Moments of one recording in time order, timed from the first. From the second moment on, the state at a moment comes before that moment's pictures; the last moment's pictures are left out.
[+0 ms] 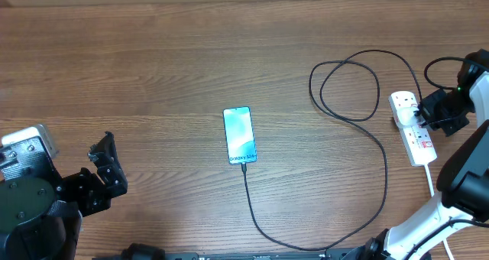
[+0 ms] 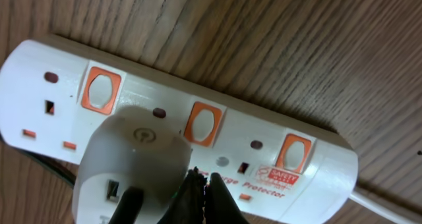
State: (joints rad) left arm -0.24 0.87 1.73 -1.47 -0.39 -0.42; right arm -0.50 2.00 1.53 -1.11 -0.03 0.55
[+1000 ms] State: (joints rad) left arm -0.24 0.87 1.73 -1.49 -0.39 -0.42; right arm -0.50 2.04 1.53 -1.07 -0.02 0.54
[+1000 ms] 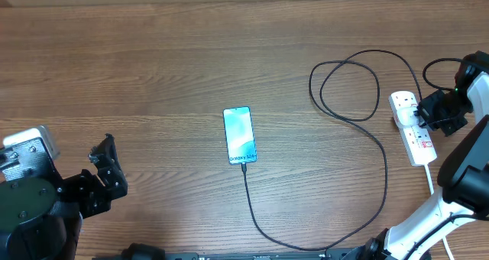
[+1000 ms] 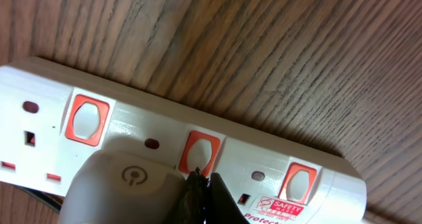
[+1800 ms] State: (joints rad) left arm -0.24 0.87 1.73 -1.50 -0.39 -0.42; right arm -0.50 2.05 1.51 -1.03 -0.03 0.54
